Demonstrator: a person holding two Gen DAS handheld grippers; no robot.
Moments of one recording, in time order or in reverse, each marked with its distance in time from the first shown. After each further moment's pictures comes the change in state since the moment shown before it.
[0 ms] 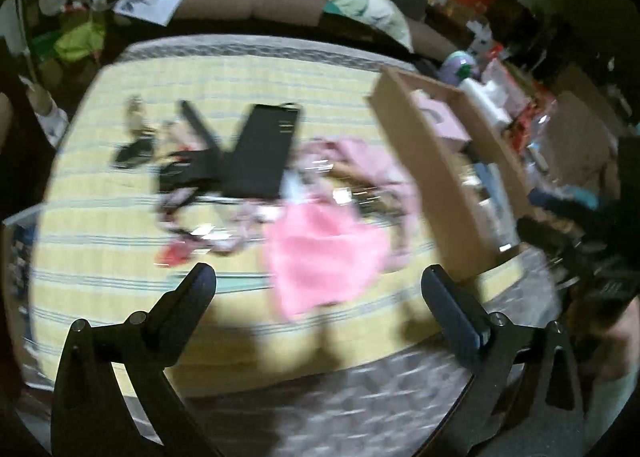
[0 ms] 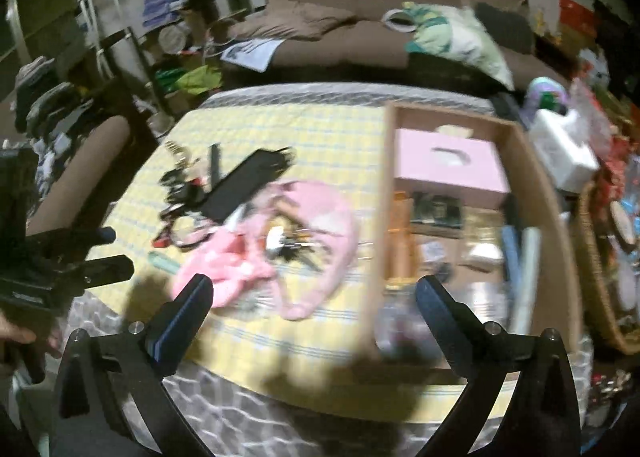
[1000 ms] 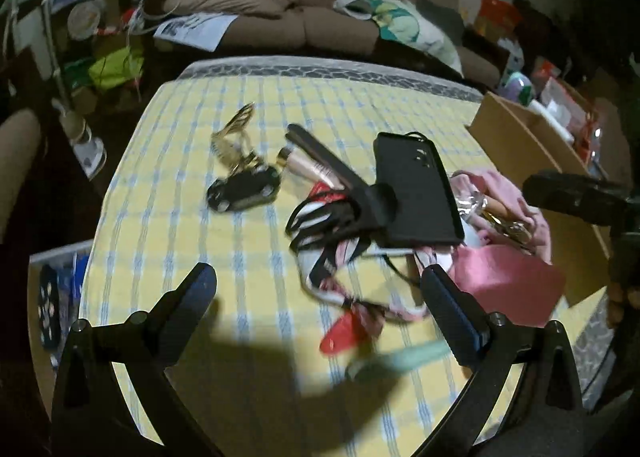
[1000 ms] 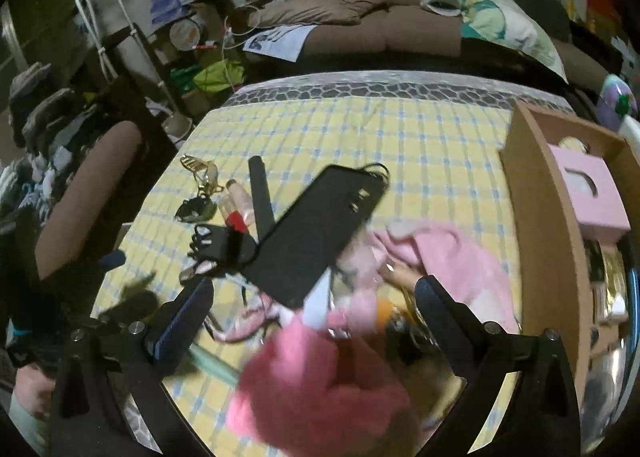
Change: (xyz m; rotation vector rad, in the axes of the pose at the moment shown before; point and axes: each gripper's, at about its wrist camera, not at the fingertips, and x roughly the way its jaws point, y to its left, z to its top) left arm 0.057 0.123 0.020 0.035 -0.134 0.113; right arm 0.139 0.078 0.063 0.026 0.006 0.090
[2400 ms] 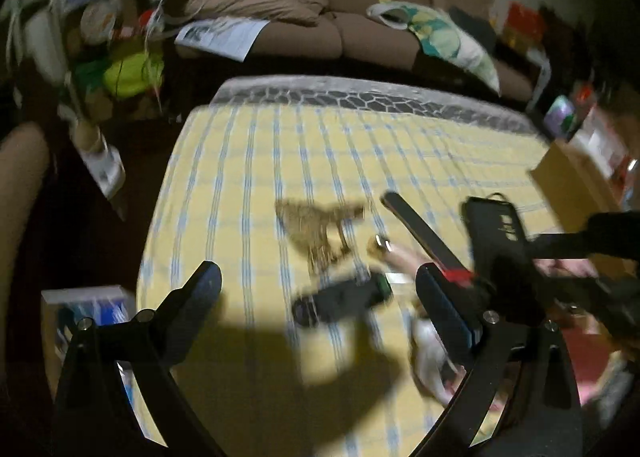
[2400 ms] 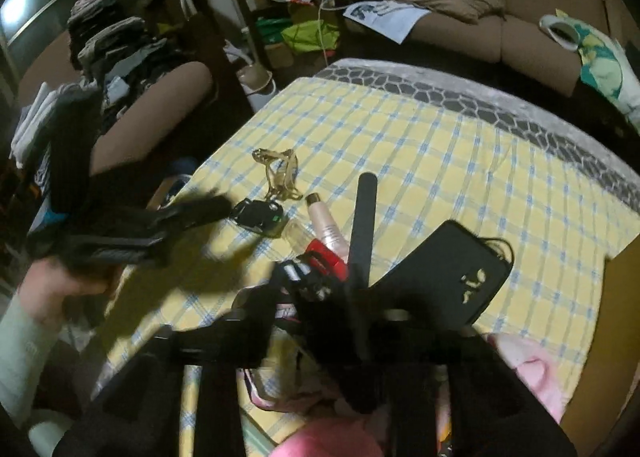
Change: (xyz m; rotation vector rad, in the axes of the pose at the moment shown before) left arm 0.054 0.071 0.082 0.002 -0.011 0.105; right arm 0.071 0.058 0.051 -0.290 0.114 0.196
